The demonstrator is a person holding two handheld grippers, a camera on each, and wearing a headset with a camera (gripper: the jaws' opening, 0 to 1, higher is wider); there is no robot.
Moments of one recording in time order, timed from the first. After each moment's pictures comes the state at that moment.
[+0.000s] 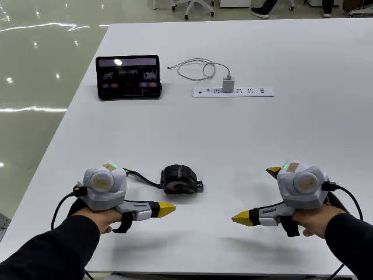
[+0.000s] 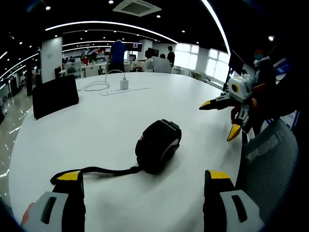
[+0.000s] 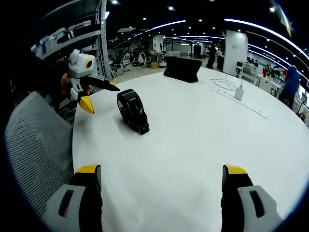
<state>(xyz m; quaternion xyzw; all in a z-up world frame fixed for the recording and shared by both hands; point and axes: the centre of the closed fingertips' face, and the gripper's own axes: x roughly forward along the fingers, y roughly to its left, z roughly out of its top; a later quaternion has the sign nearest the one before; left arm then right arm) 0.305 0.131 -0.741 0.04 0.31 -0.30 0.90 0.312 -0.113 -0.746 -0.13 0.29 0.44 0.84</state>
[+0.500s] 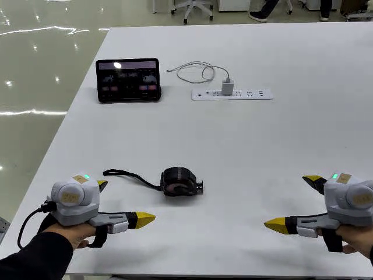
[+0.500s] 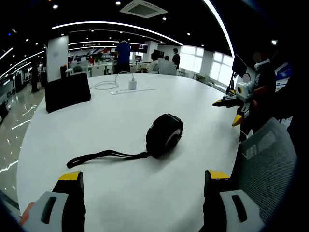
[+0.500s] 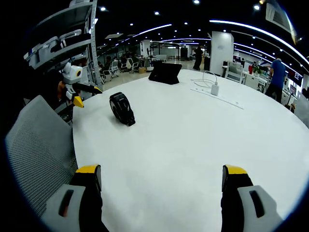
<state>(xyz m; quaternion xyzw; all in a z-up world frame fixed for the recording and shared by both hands) 0.276 0.168 -0.730 0.03 0.31 -0.28 0.91 0.295 -0.189 -0.726 -0.12 0.29 0.40 0.86</state>
